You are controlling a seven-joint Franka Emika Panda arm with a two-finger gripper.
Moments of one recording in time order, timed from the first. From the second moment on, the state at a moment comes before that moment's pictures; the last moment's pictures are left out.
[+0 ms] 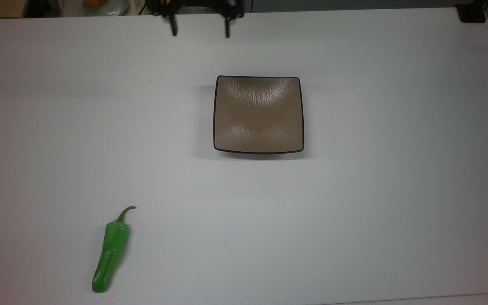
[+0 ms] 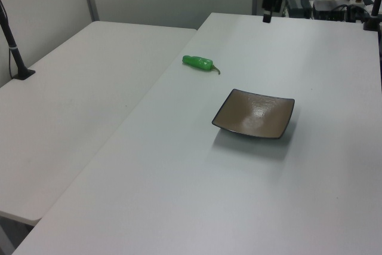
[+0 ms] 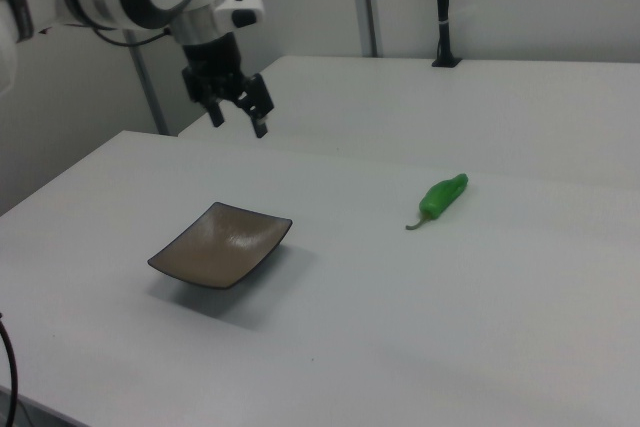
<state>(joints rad) 0.13 0.08 -0.04 -1.55 0.02 1.75 0.09</state>
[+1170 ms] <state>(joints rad) -0.04 0.57 -0.04 -1.31 0.02 2.51 0.10</state>
